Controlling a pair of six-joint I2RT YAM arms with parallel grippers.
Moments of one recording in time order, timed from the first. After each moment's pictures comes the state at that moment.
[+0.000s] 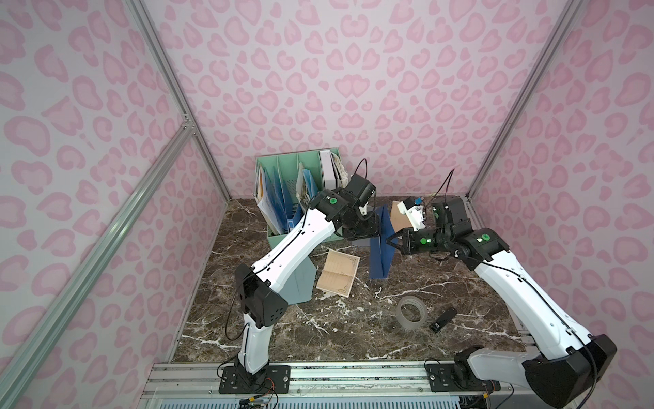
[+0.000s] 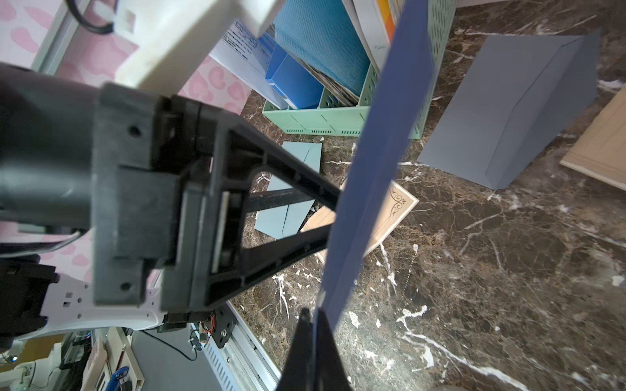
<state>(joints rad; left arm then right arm) -0.74 2.00 2.23 -1.20 0.17 -0.73 0.48 1.28 1.34 -0.77 -0.51 0.30</state>
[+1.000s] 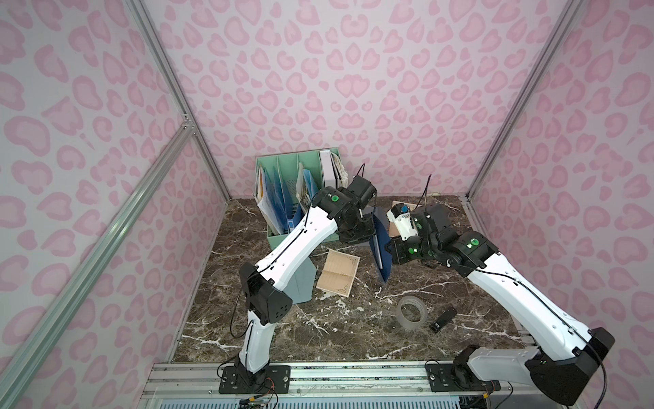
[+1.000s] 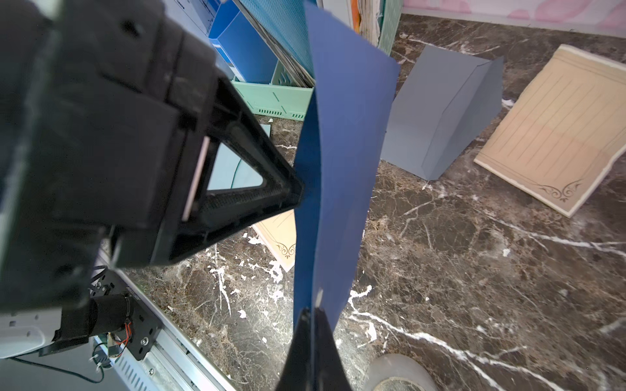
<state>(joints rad) -0.73 2.03 2.31 -1.37 0.14 -0.87 0.68 1.28 1.39 -0.86 -0.13 0.27</state>
